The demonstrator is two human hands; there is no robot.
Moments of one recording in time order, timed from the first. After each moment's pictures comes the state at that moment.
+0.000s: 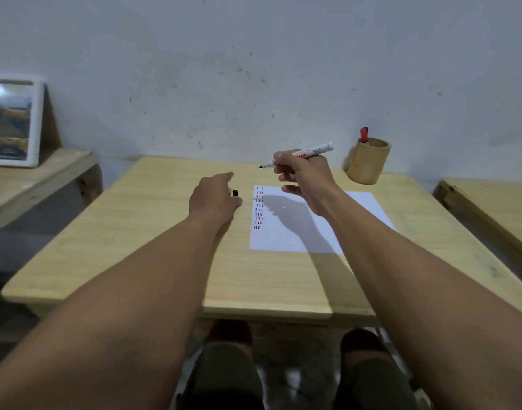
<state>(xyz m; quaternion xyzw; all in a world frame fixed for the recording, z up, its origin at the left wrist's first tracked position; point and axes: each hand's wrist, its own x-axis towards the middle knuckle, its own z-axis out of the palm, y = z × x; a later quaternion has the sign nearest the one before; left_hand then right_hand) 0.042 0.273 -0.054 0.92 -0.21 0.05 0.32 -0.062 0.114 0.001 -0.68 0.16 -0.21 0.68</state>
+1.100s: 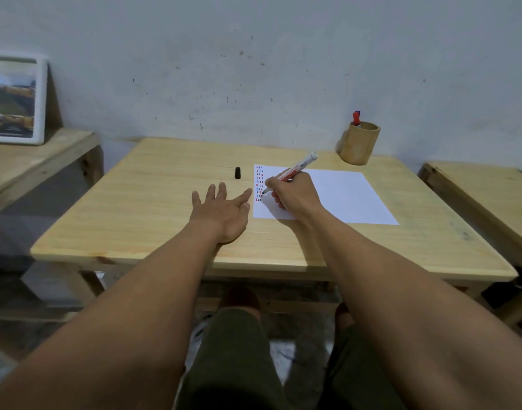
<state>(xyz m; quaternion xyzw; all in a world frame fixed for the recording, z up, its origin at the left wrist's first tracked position) -0.029 0.317 -0.079 0.95 -0.31 -0.06 0.05 -0.089 0.151 -0.063 -0.78 0.25 -0.21 0.53</state>
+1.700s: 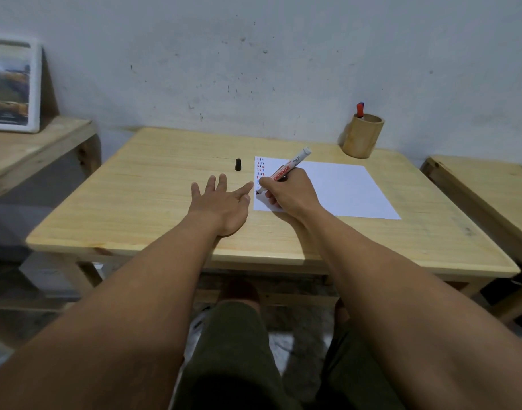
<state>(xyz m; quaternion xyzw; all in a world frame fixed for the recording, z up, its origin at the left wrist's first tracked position) -0.028 0.318 -0.081 0.95 -0.31 -0.06 0.06 -0.090 0.160 -0.073 -0.83 0.22 -0.22 0.46</state>
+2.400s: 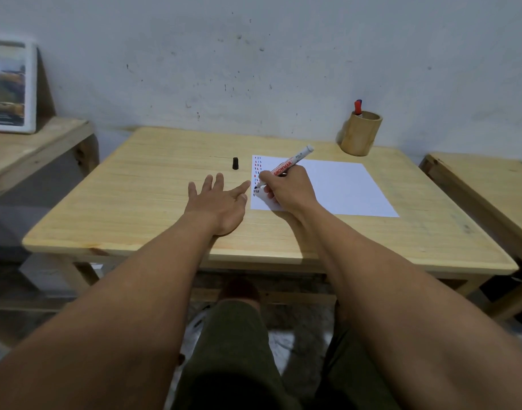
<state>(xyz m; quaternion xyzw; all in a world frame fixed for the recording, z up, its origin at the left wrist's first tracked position) -0.029 0.317 -0.081 0.95 -0.31 -0.06 0.06 -0.091 0.162 -0.067 -0.81 0.24 -0.22 0.50</state>
